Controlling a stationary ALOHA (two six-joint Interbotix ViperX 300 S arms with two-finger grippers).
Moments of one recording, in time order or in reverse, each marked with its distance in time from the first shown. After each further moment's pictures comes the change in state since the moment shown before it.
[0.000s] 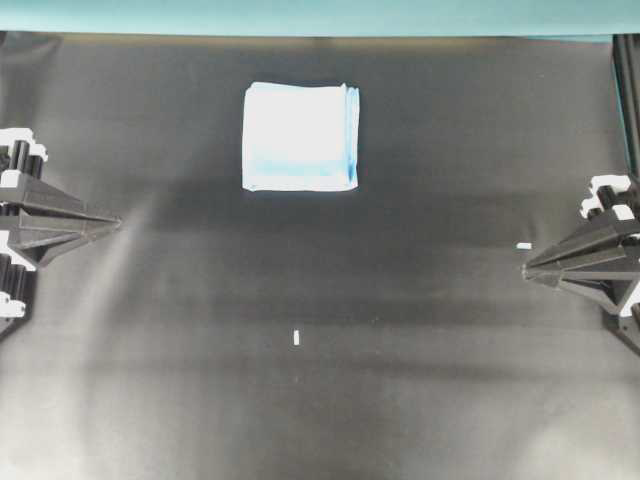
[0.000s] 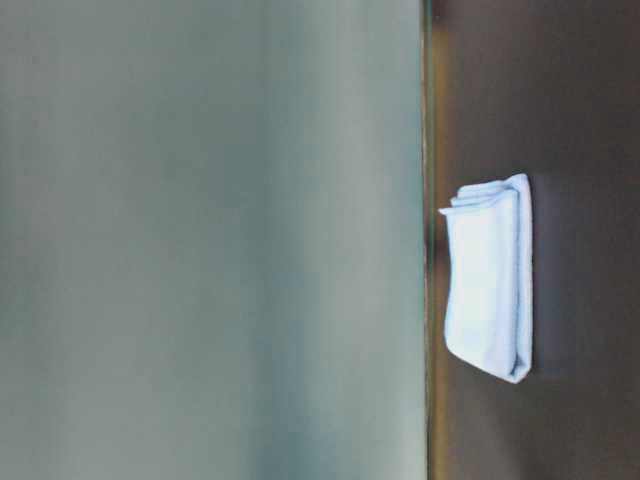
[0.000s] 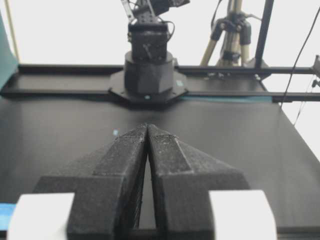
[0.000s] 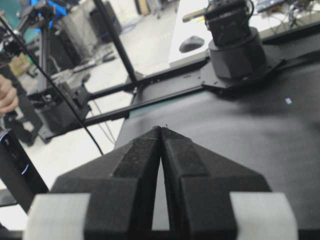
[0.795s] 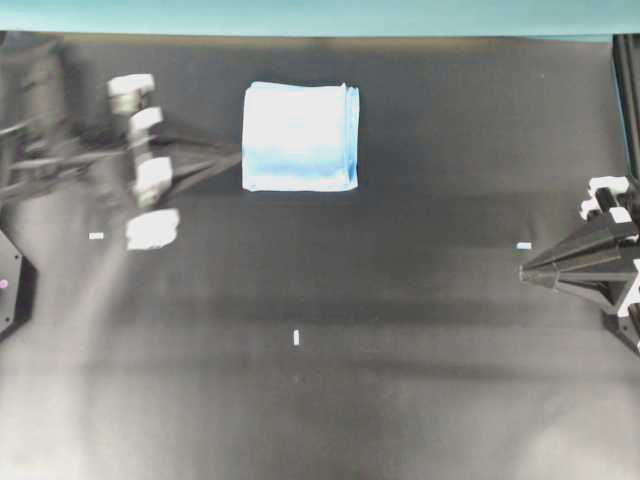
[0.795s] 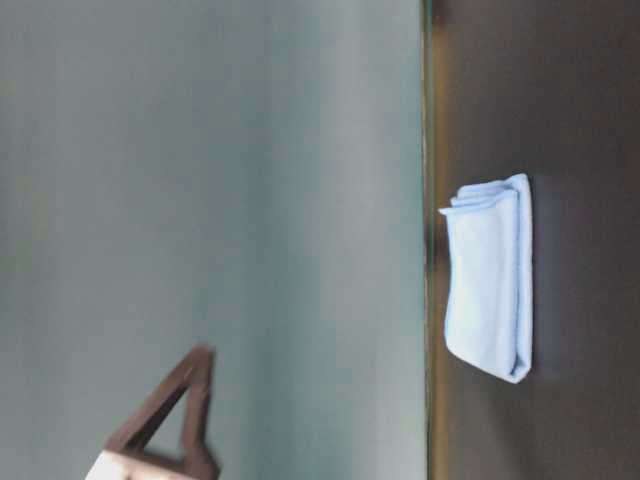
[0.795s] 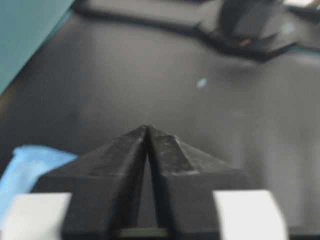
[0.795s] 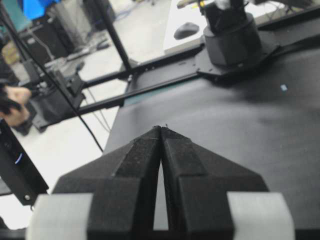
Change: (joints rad) left arm 0.264 0.591 -0.319 0.037 0.043 -0.078; right arm 0.000 -0.002 0.000 0.000 0.044 0.000
